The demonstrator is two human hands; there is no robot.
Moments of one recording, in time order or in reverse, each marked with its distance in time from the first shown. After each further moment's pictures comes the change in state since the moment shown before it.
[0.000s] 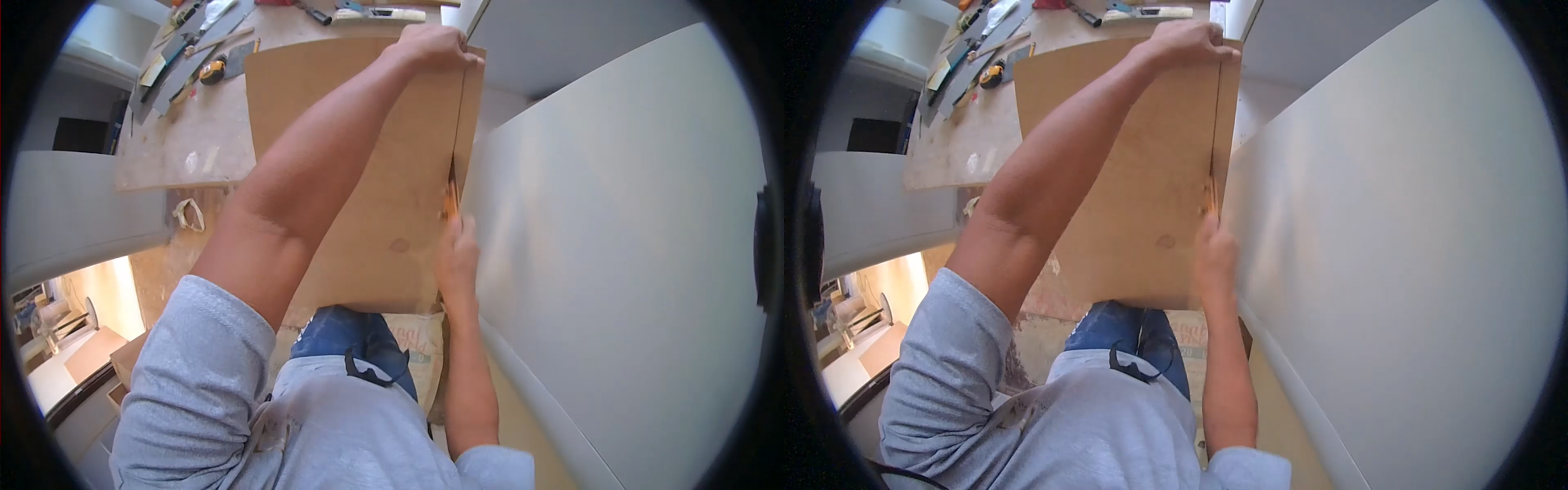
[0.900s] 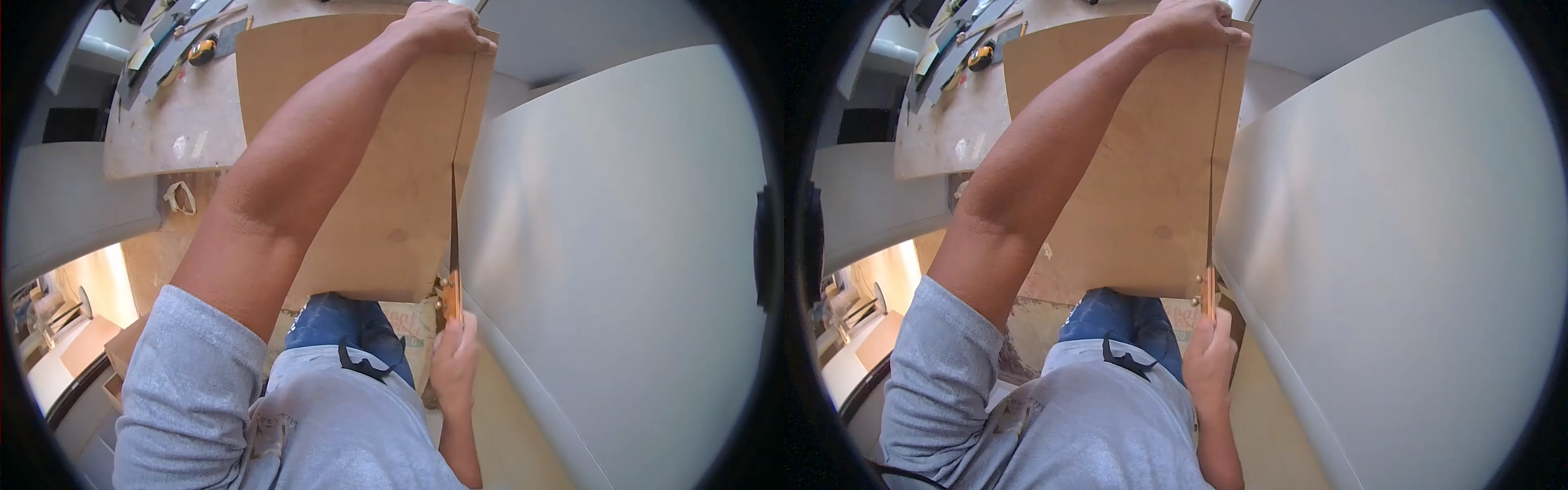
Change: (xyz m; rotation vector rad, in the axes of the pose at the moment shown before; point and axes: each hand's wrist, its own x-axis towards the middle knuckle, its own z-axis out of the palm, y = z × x) left_hand -0.009 0.004 -0.011 -0.108 -0.008 0.046; right_hand -0.139 -0.020 -0.065 0.064 -0.161 0.381
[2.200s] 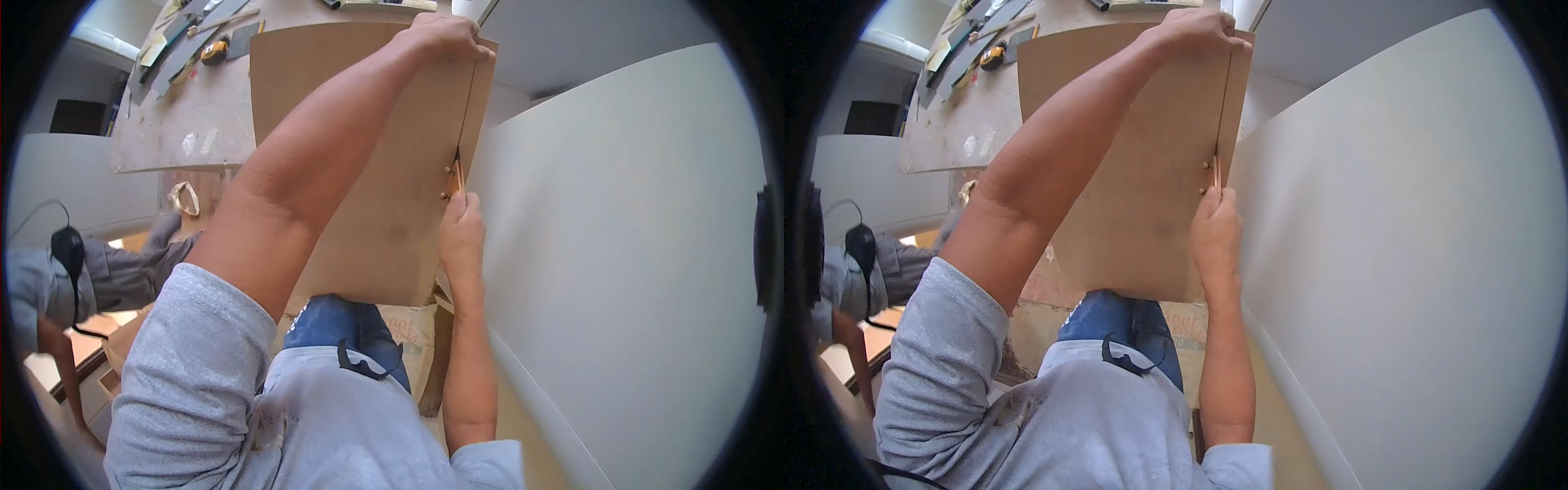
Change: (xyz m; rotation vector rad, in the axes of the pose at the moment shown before) left_hand -0.007 0.010 -0.003 -0.002 -0.001 0.003; right_hand 0.158 -0.063 0.032 -0.121 0.173 -0.420
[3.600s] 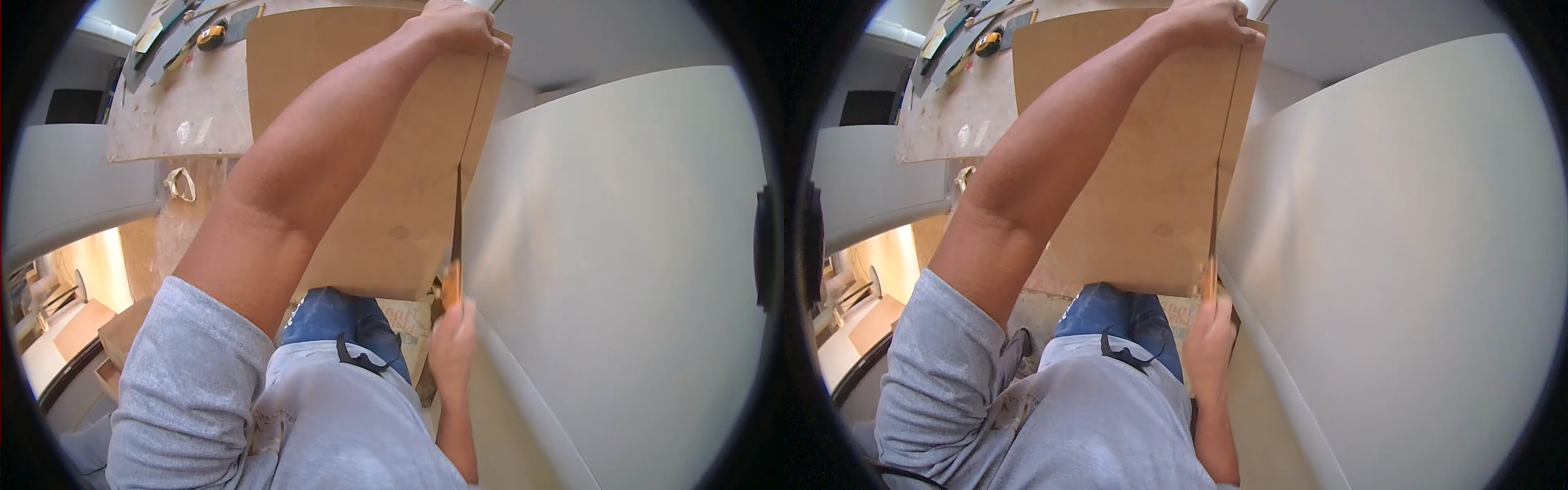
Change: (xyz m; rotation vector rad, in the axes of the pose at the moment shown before) left_hand 0.008 -0.009 0.009 -0.006 0.026 0.019; right_hand -0.143 0.027 -0.039 0.073 -0.134 0.276
